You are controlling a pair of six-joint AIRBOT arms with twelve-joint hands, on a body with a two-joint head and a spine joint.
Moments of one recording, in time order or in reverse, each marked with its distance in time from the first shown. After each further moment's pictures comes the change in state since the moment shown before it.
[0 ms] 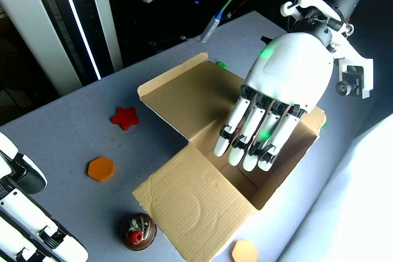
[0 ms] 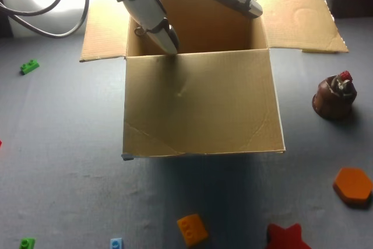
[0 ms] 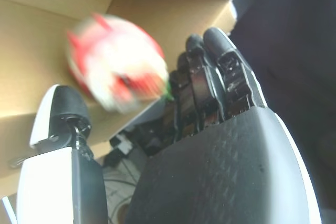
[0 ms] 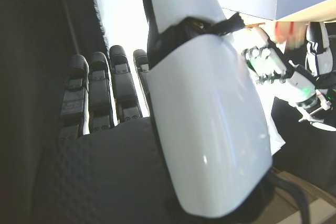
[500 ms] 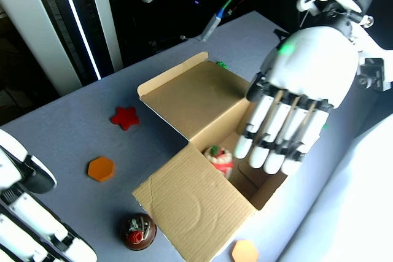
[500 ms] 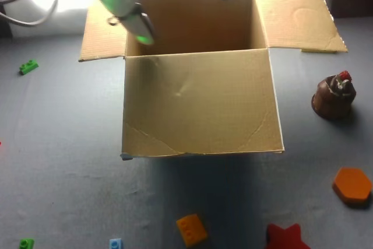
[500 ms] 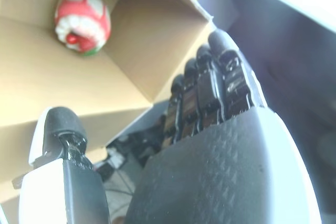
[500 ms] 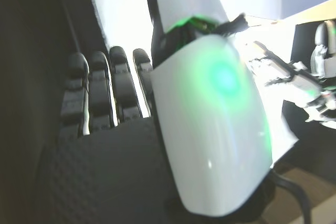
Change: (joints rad) left arm -0.040 0.045 0.067 0.029 -0.028 0.008; right arm -0.046 -0.110 0.103 -0.008 -0.013 0.156
